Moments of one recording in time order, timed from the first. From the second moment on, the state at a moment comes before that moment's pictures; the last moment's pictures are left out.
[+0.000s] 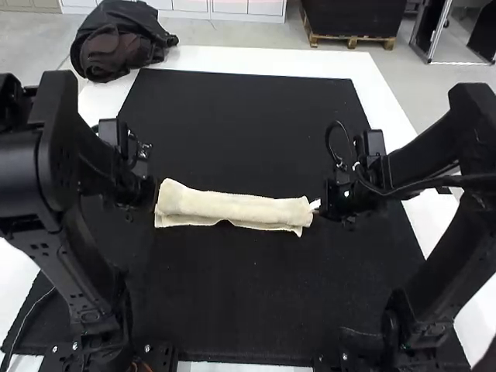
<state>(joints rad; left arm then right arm) 0.24 1.39 0.46 0.04 0.27 0.31 0.13 1.51 0.53 0.03 -0.51 0.13</state>
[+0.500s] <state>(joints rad) 0.25 1.39 0.37 0.10 0.20 0.34 0.13 1.59 0.52 0.08 -0.43 0.11</state>
